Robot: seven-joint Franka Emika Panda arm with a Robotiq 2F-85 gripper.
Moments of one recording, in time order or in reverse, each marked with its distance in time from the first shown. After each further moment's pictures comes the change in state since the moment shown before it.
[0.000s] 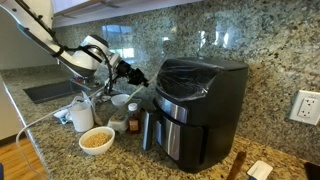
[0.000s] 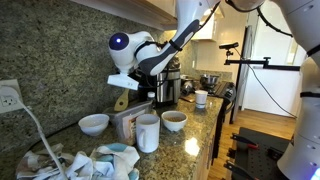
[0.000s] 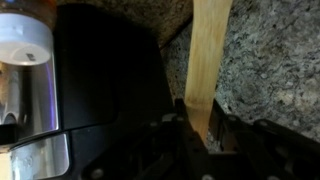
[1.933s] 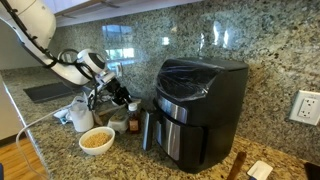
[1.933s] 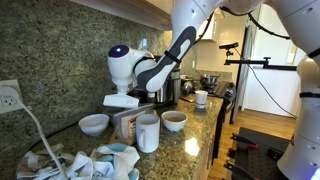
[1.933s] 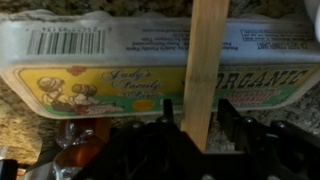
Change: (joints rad) arm 0.099 0.065 -0.071 -0.090 0.400 0.224 -0.242
